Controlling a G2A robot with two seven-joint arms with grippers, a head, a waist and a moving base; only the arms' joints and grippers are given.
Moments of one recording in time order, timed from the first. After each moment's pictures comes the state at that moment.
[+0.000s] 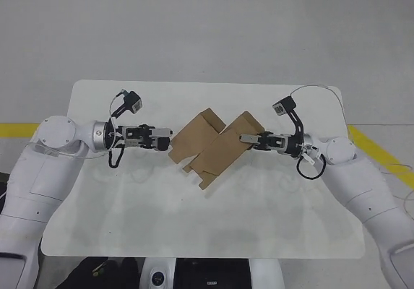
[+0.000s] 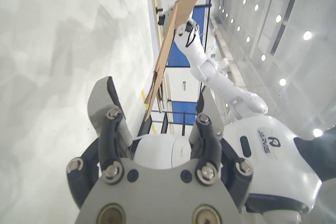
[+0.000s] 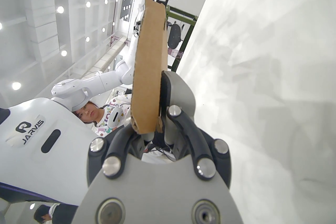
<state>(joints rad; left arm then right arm) 0.83 -0.92 -1.15 -1.32 -0.49 -0.17 -1.25 -0.69 -1.04 0.78 -1.04 0.72 -0.71 1.11</state>
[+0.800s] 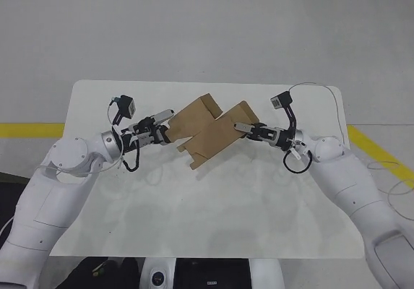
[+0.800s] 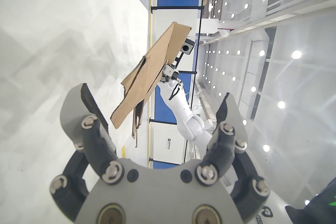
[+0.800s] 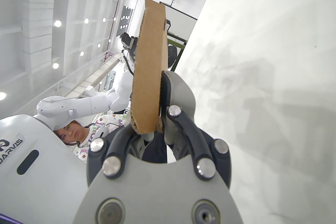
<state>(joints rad) 1.04 -0.93 -1.23 -1.57 -0.52 0.05 -0.81 -0.64 -1.14 0.76 -0.90 0.63 -0.80 0.97</state>
